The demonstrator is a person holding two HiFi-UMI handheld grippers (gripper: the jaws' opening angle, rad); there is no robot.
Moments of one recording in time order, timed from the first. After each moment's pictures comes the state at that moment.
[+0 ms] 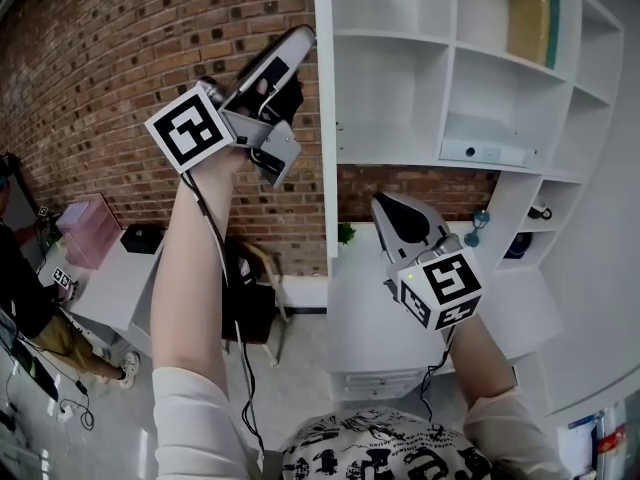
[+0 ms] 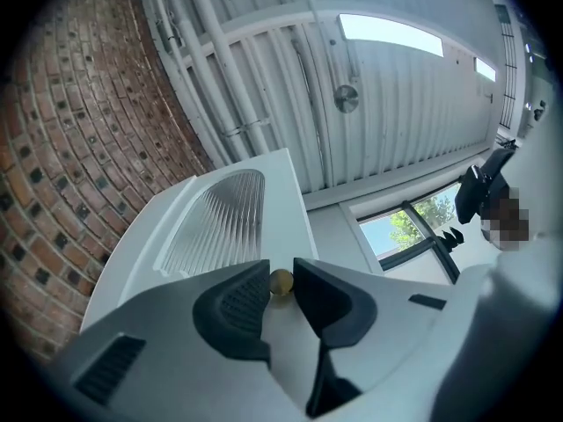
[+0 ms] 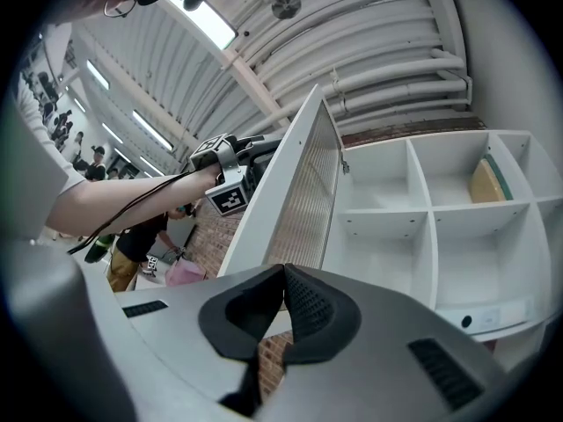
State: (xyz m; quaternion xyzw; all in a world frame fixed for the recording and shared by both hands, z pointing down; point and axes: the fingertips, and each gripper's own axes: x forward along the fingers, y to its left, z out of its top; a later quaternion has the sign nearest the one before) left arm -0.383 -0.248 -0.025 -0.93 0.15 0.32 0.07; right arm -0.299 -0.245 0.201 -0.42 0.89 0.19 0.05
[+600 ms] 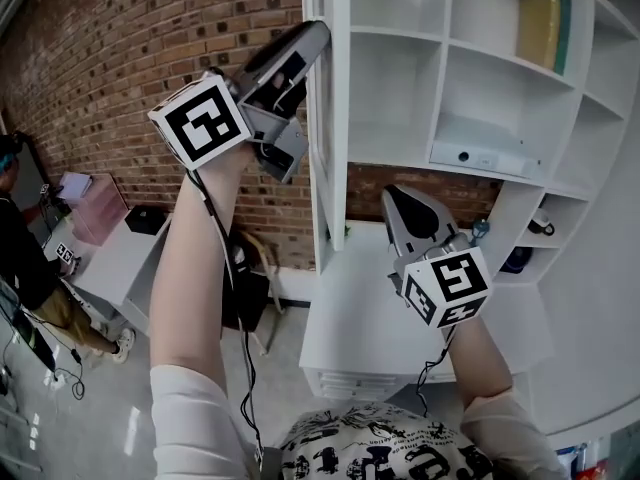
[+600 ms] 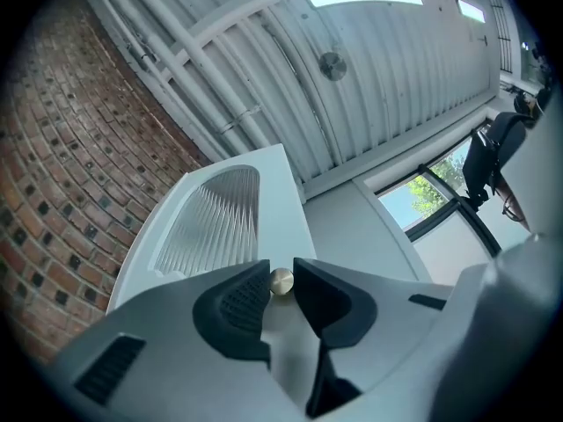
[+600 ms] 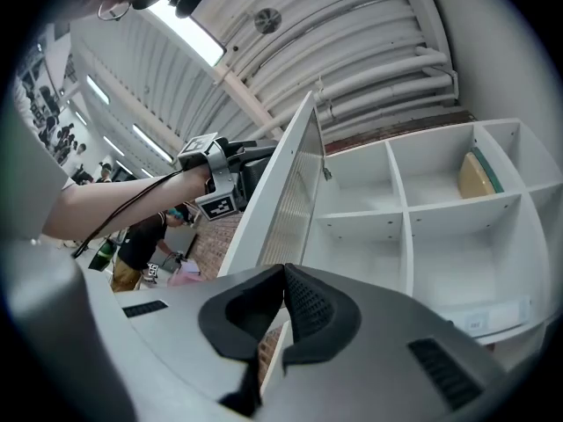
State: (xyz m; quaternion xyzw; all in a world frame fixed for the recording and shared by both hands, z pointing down) left arm -0.325 -0.269 -0.039 -0.91 0.27 0.29 0.10; right arm -0.226 -0.265 0.172 -0.41 0.89 0.18 0.06
